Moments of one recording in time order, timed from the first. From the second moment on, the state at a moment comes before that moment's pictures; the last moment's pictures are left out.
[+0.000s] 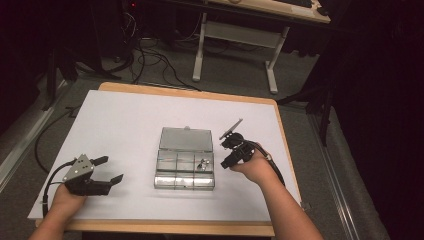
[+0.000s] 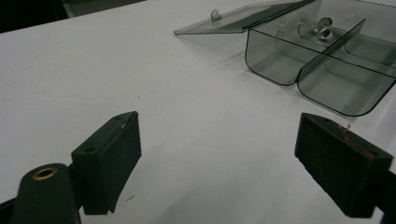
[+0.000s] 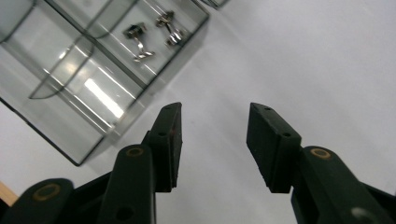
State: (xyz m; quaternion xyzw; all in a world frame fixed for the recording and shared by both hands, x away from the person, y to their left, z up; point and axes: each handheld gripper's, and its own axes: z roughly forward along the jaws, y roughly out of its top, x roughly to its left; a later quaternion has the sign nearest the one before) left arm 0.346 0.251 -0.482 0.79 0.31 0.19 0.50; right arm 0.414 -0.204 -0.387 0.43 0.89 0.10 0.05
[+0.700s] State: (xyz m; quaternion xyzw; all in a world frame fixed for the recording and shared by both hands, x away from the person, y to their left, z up) left arm 0.347 0.251 -0.482 0.79 0.31 0.19 0.50; right arm 0.387 -0.282 -0.407 0.50 0.86 0.12 0.07
